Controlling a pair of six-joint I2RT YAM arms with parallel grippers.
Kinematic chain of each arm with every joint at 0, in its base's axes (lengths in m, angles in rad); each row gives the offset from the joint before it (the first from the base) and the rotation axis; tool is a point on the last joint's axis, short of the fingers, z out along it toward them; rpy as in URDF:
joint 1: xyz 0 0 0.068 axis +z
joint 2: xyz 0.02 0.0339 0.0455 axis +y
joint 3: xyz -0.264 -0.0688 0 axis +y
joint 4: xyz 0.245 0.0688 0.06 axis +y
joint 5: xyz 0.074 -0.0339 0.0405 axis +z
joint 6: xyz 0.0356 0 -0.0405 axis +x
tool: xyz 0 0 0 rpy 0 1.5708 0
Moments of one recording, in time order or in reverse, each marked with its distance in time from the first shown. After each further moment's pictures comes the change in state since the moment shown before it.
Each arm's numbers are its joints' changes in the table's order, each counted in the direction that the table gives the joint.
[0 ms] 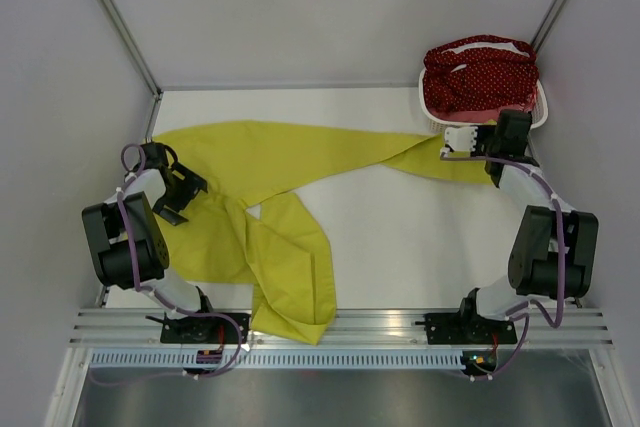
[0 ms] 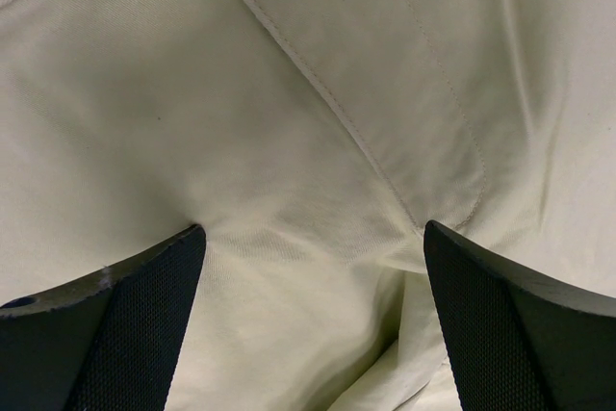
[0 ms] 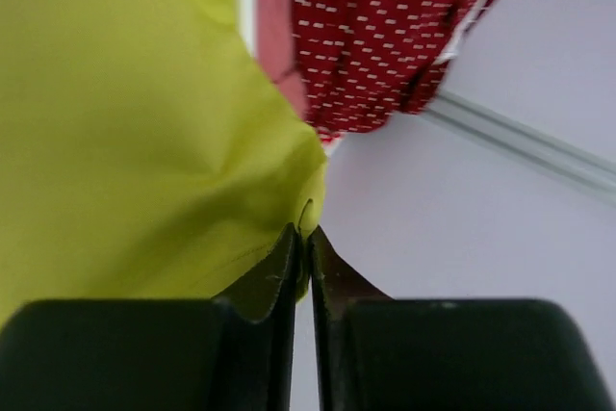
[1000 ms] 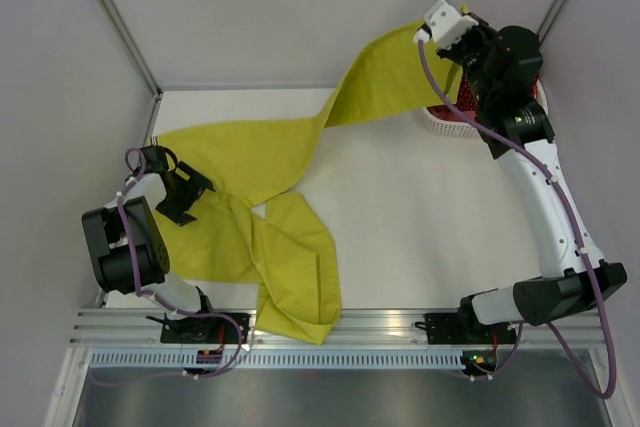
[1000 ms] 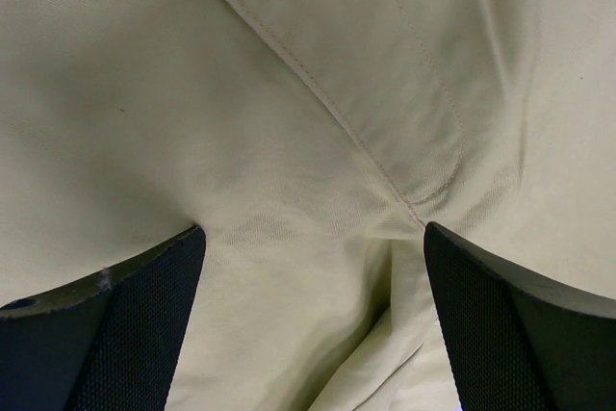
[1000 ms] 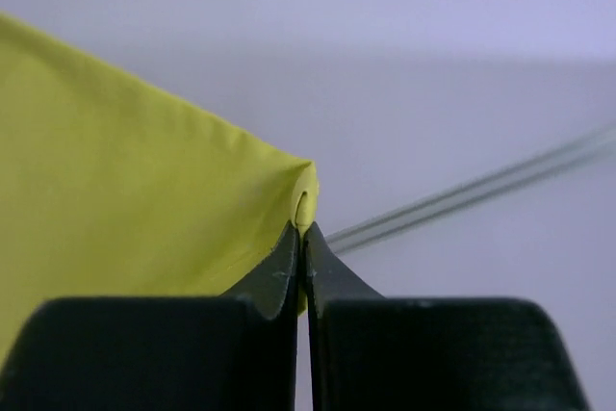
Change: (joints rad) left arm 0.004 -0.033 0.042 -0.032 -0.141 0.017; right arm 0.421 -0.135 -0.742 0.178 -0.232 0.796
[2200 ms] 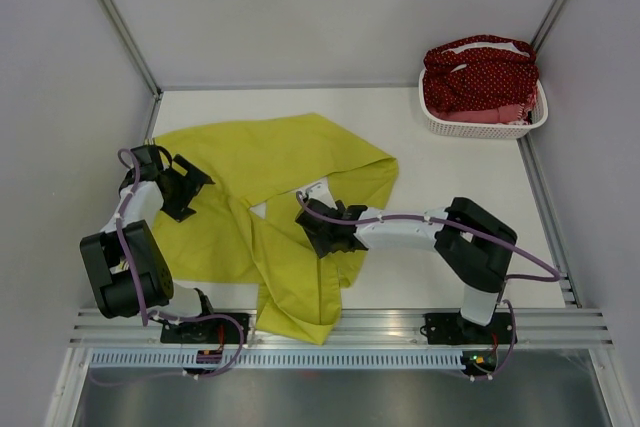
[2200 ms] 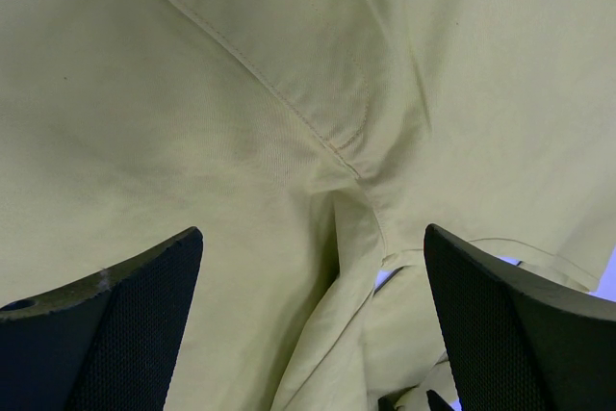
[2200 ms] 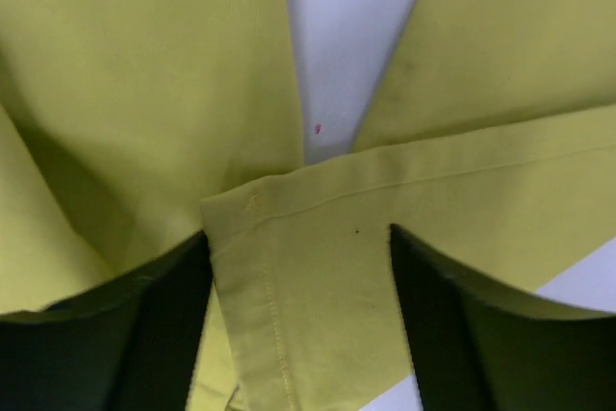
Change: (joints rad) left arm 0.003 -0.157 0.034 -0.001 -0.077 0.002; right arm 0.827 0.398 0.586 0.265 -0.182 1.359
